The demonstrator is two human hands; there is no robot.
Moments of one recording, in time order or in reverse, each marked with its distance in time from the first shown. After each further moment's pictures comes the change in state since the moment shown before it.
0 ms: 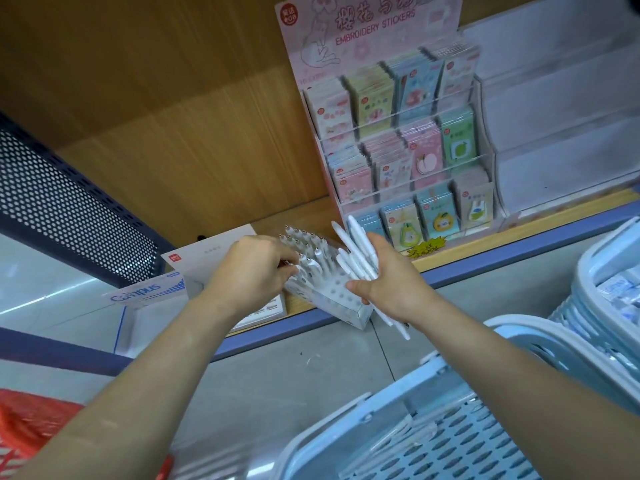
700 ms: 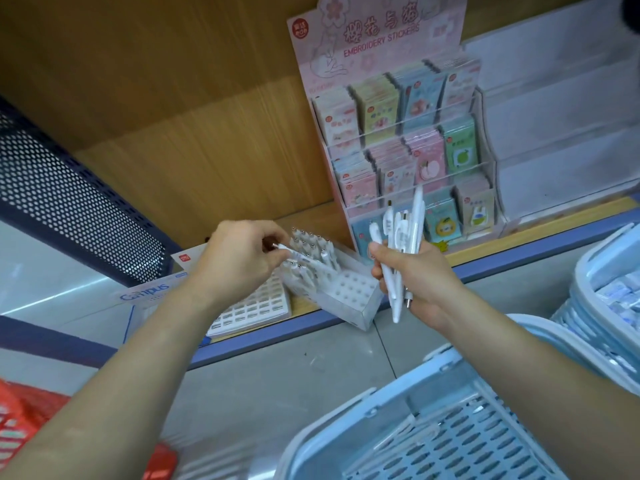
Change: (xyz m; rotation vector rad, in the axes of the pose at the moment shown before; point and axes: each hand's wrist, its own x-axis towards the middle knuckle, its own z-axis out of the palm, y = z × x) left_hand -0.010 0.001 -0.039 -0.123 0.073 -0.165; right_hand -0.014 -0.017 -0.019 0.865 0.137 0.262
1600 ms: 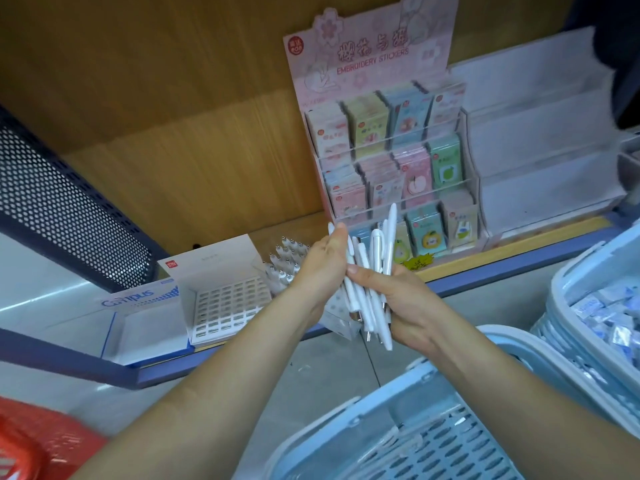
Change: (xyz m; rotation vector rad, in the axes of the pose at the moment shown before) left_hand 0.021 0.091 0.068 -0.971 -0.209 -0.554; right_hand -0.021 -0.001 0.006 0.127 -0.246 0.090
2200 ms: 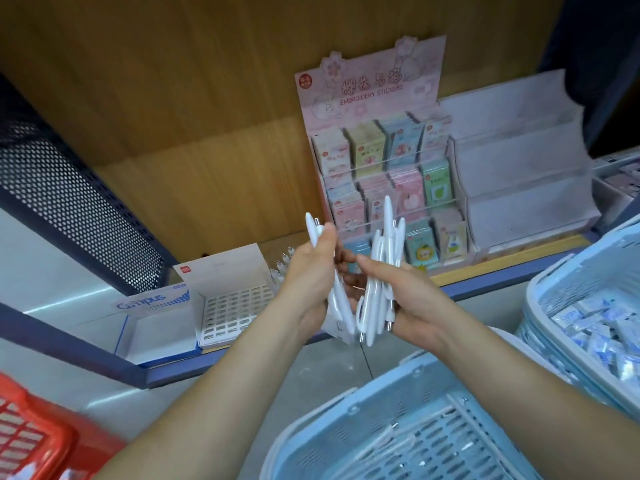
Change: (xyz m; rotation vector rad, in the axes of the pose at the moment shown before) left_hand -0.050 0.016 -0.008 -0.389 0.069 0.070; right_hand -0.031 -0.020 0.010 0.008 -0.079 -0.020
